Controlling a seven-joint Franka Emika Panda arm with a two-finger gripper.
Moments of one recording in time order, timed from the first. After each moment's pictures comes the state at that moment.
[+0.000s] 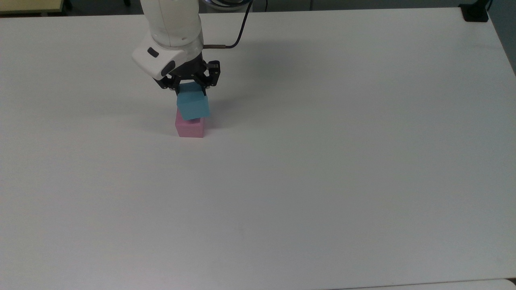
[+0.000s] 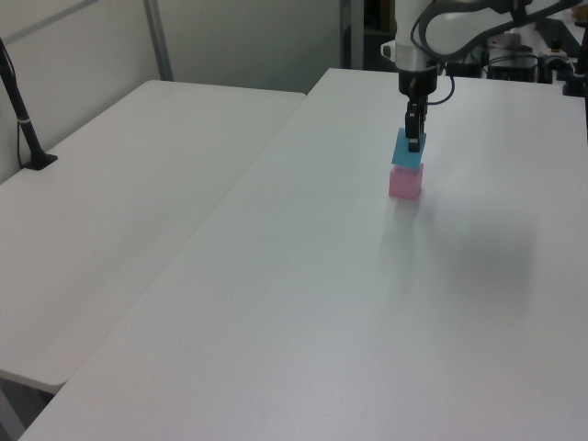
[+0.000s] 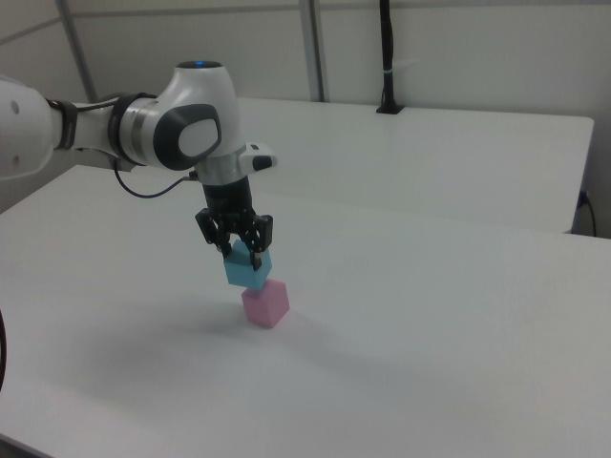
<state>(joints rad) 0.37 0.21 -0.45 -1.81 0.04 1.97 -0.21</state>
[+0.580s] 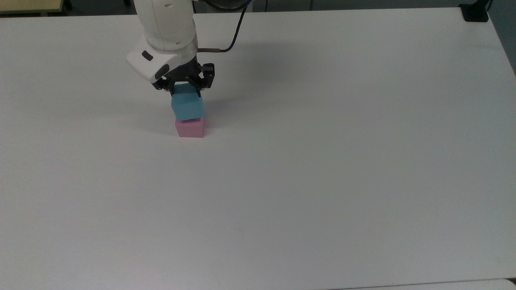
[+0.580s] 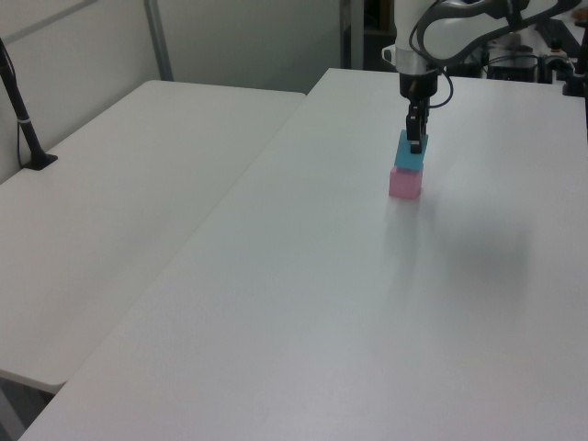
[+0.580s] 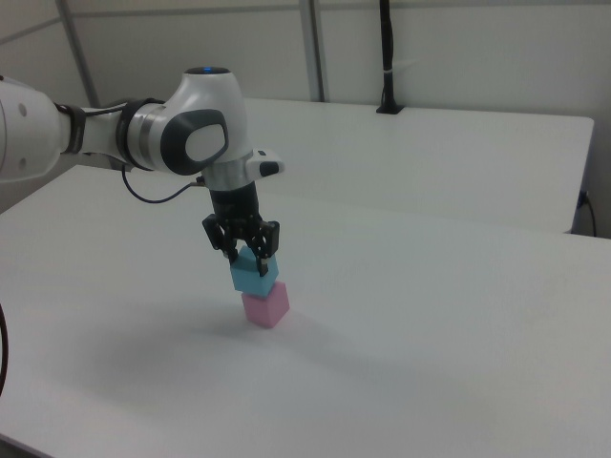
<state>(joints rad) 0.35 0.23 -0.45 -1.81 0.04 1.97 -0.21</state>
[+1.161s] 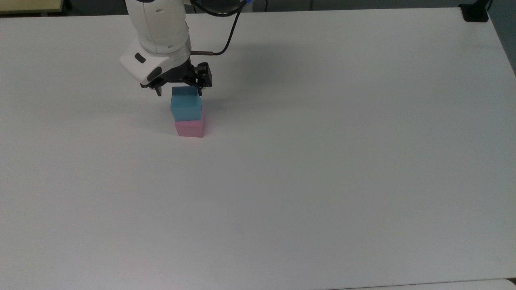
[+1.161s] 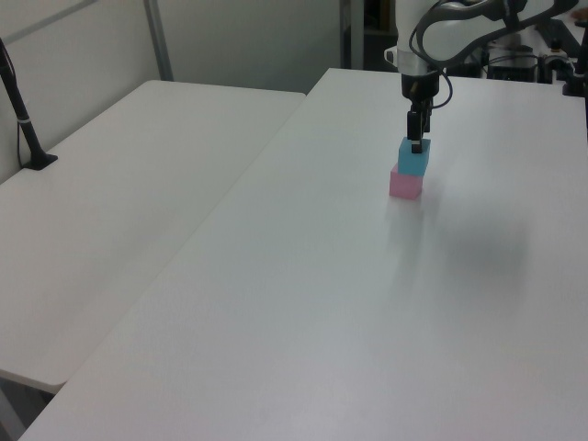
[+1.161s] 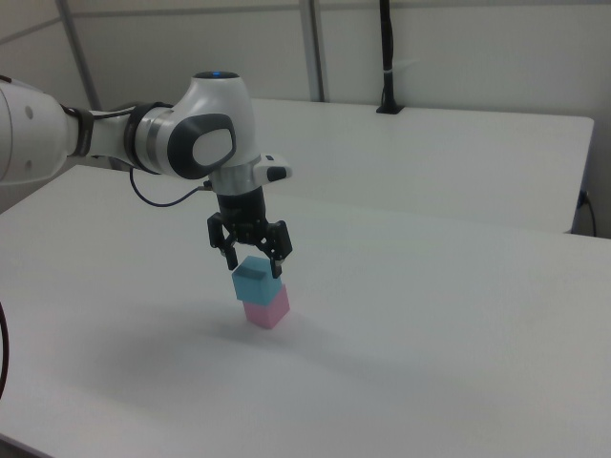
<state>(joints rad) 0.33 0.24 -0.45 -1.81 0.04 1.97 -0.21</state>
